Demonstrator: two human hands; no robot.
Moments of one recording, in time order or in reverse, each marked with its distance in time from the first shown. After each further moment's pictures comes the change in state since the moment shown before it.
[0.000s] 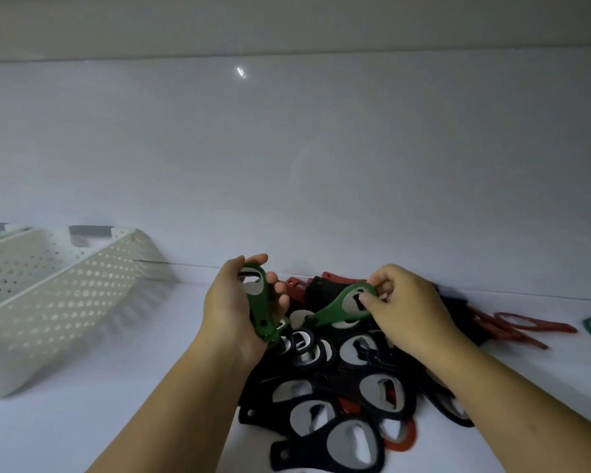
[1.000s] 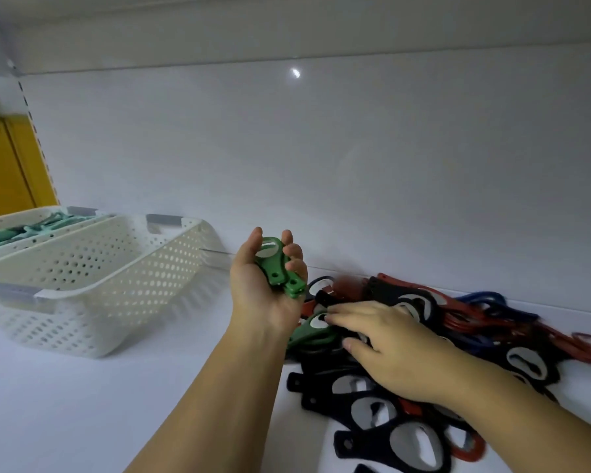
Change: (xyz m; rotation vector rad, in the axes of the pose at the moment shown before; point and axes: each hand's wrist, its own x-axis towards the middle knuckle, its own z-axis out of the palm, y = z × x) left_hand 0.004 0.034 -0.022 -0.508 -0.221 0.015; right_hand -0.030 -0.057 0.029 -0.250 -0.528 -0.502
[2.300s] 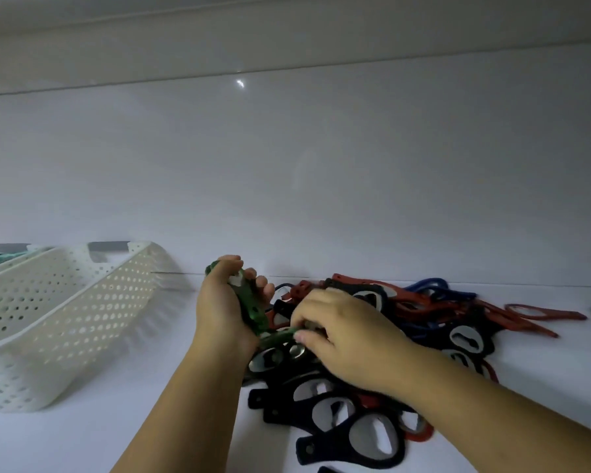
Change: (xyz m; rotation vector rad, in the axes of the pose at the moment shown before) left_hand 0.006 -0.014 -0.003 0.486 0.168 0.126; right_hand -0.004 -0.006 -0.007 0.028 0.229 -0.072
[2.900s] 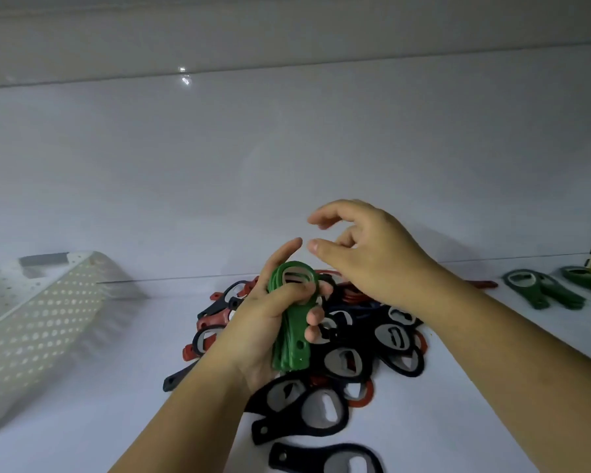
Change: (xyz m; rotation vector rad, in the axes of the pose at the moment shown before) left_hand -0.064 -0.036 0.039 0.308 -0.634 -0.239; right_hand -0.026 0.012 -0.085 0.339 0.370 0.301
